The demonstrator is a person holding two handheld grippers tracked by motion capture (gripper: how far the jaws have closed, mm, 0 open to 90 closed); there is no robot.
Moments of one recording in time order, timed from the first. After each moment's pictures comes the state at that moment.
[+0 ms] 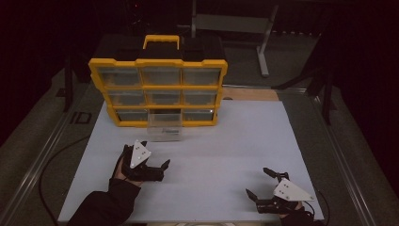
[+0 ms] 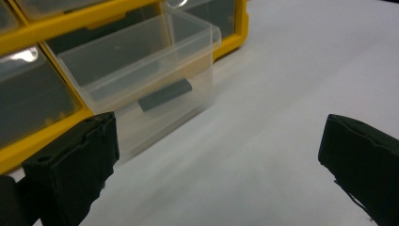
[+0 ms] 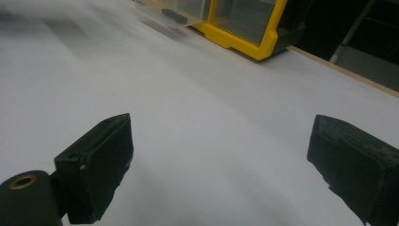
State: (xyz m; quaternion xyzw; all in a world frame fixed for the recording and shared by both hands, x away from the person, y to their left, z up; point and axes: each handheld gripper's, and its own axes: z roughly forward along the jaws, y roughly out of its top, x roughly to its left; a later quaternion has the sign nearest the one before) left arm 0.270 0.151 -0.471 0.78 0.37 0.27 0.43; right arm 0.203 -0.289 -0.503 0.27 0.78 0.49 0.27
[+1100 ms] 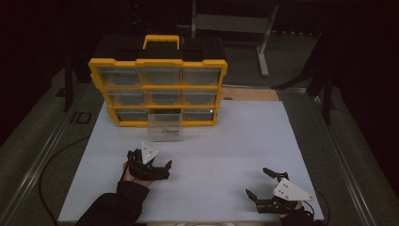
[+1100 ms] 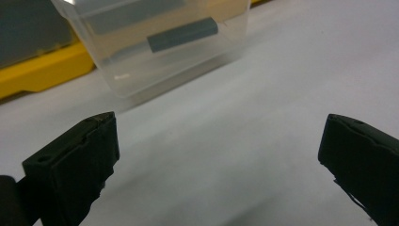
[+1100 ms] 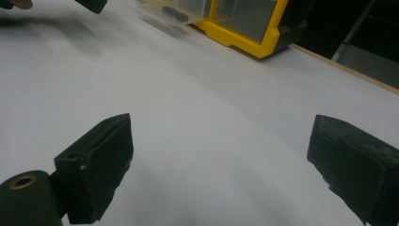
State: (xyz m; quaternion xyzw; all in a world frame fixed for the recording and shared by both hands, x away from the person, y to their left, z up) left arm 0.284 0.137 -0.504 0.78 0.45 0.26 0.35; right arm 0.203 -0.289 -0.504 0.27 0.78 0.49 0.27
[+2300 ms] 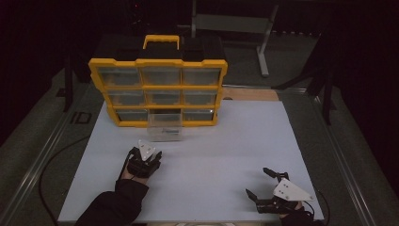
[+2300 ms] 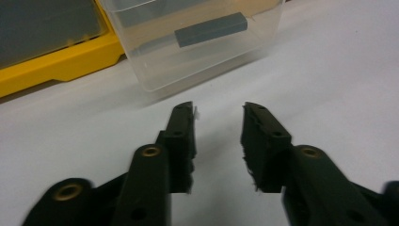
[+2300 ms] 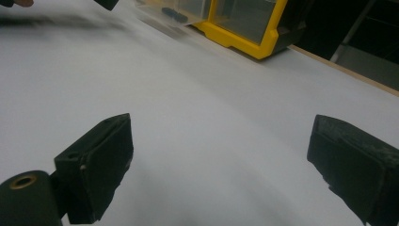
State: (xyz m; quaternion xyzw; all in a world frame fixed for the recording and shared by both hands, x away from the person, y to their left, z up) left arm 0.290 0.142 -0.501 0.76 0.48 0.27 0.34; right arm 0.203 -0.289 -0.503 0.27 0.78 0.49 0.27
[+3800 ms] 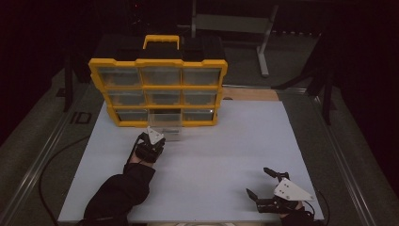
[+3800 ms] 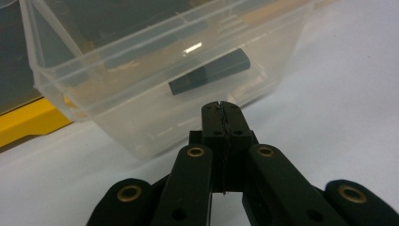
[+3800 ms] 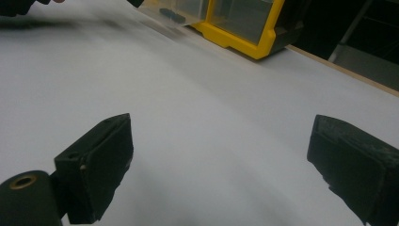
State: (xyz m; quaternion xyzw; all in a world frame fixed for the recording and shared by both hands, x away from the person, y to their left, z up) left arm 0.338 0.127 -0.495 0.78 0.45 0.26 0.34; right arm 0.203 -0.290 -0.503 0.27 0.78 0.49 0.27
